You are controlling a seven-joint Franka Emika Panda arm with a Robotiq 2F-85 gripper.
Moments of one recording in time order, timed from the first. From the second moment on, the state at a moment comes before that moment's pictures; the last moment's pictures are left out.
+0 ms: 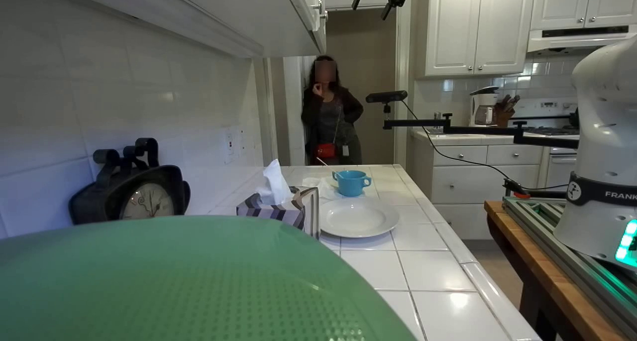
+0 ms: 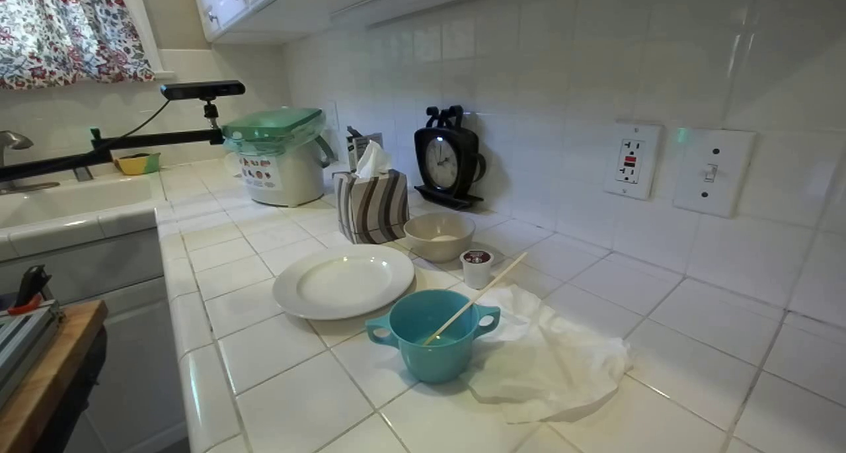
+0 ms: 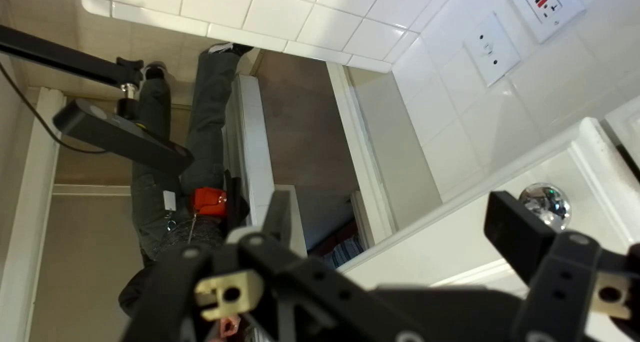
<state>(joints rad) -0.13 -0.62 -0.13 -2.29 -0.58 2.32 1.04</state>
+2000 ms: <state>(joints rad) -0.23 -0.72 0.05 -2.27 -0.55 2.31 1.03</state>
